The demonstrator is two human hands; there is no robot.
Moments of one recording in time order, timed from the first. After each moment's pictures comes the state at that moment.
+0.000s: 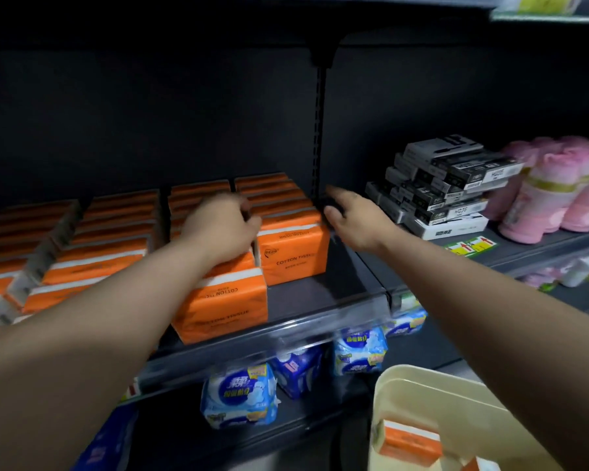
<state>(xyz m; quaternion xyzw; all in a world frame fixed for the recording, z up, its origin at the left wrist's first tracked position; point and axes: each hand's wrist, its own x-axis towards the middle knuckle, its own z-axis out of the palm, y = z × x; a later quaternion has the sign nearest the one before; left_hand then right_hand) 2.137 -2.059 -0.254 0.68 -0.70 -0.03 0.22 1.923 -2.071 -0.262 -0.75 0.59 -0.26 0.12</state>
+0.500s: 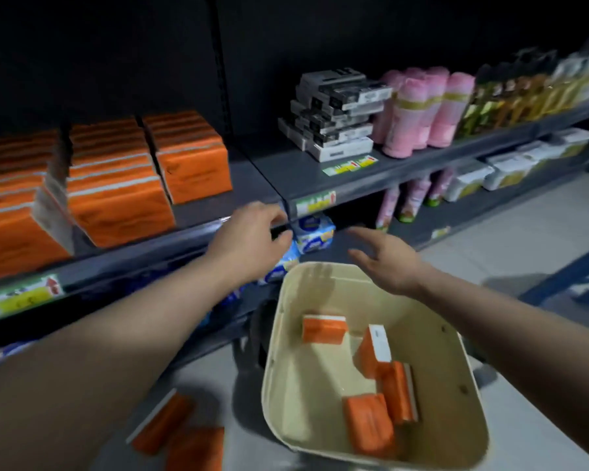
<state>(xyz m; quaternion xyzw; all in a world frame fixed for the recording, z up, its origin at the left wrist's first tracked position) 1.995 -1.892 -0.314 0.50 -0.83 -0.10 0.23 1.775 -1.838 -0.337 -0.69 0.69 -0.17 0.15</state>
